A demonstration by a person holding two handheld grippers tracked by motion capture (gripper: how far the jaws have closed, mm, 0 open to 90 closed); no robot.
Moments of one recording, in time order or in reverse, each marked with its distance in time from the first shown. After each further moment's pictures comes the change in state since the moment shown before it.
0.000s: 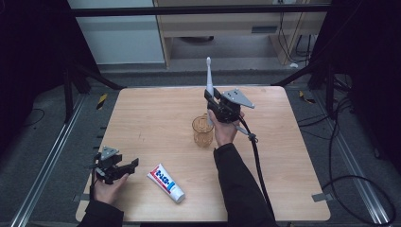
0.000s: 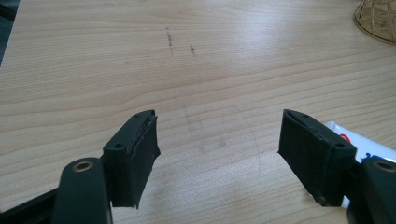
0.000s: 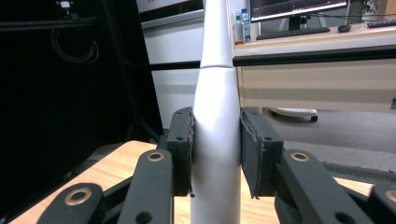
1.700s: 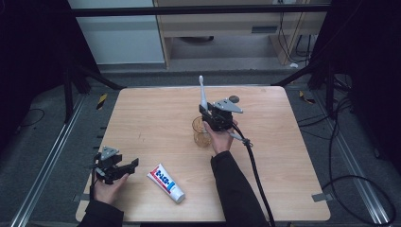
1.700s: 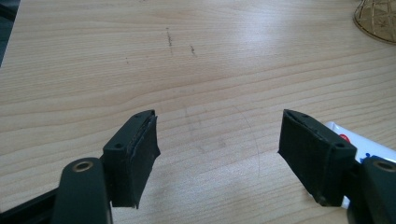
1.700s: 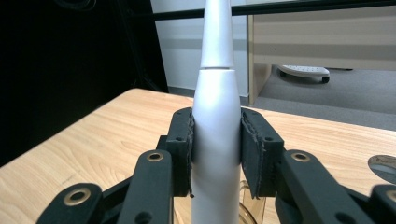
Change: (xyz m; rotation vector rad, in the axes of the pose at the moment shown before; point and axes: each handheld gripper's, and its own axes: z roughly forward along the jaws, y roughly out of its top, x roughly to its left) left arm 0.000 0.000 0.000 0.001 0.001 0.002; right arm 0.004 -0.044 0.014 0.183 0.029 -0.023
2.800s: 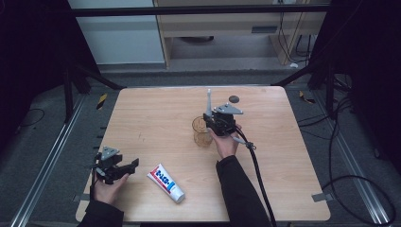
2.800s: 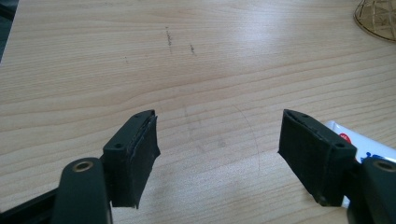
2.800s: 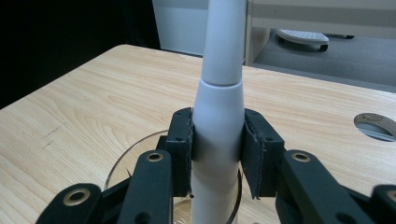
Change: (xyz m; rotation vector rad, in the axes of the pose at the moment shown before) left arm 0.000 0.000 0.000 0.001 0.000 -0.001; right arm -0.010 -0.016 -0.004 0.154 -0.018 -0.033
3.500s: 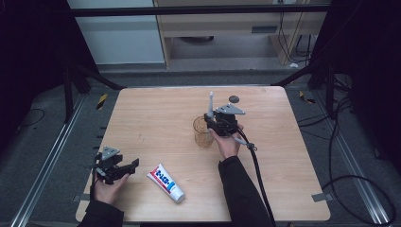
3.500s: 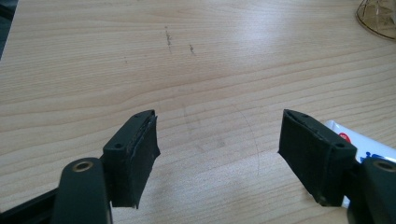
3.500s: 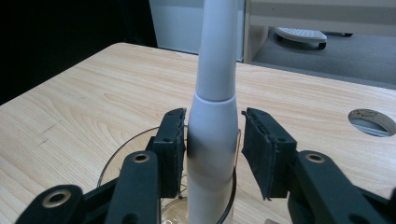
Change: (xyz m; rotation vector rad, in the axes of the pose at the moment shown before) left arm -0.001 0.000 0.000 0.003 0.001 0.005; right arm -0.006 -0.002 -0.002 0.003 -0.007 0.002
